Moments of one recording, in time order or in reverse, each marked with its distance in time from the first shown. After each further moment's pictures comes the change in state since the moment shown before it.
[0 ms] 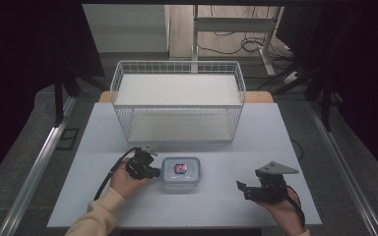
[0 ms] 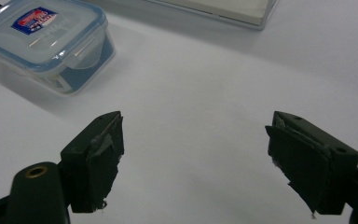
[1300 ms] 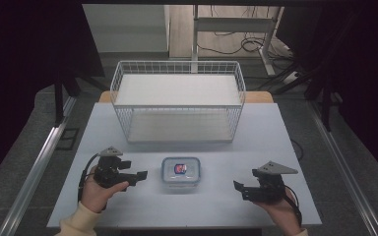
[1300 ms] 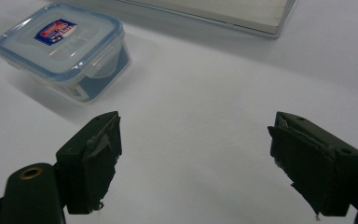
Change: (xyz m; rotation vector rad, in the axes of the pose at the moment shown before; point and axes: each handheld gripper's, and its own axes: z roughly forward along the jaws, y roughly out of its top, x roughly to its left) left arm 0.006 -0.050 -0.070 -0.301 -0.013 -0.205; right arm 0.003 0.001 0.003 -0.024 0.049 0.012
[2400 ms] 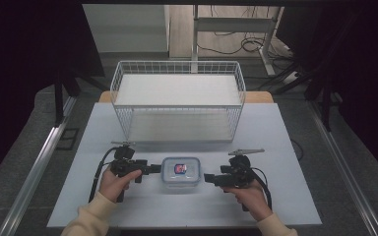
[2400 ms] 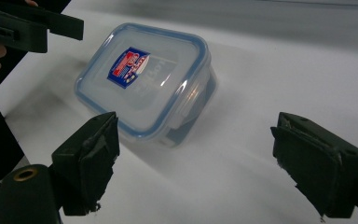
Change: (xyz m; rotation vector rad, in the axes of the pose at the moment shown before) left arm 0.009 0.021 0.045 0.050 -0.181 -0.190; right arm 0.030 0.042 0.067 0.135 0.265 0.195
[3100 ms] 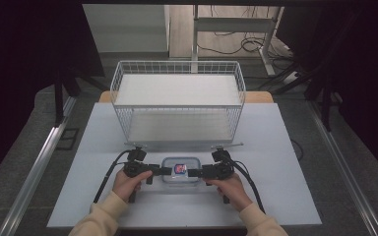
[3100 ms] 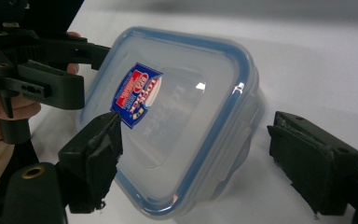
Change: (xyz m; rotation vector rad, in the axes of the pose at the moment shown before) left arm 0.007 -0.004 0.043 0.060 -0.113 -0.063; right arm -0.001 0.014 0.060 0.073 0.128 0.115
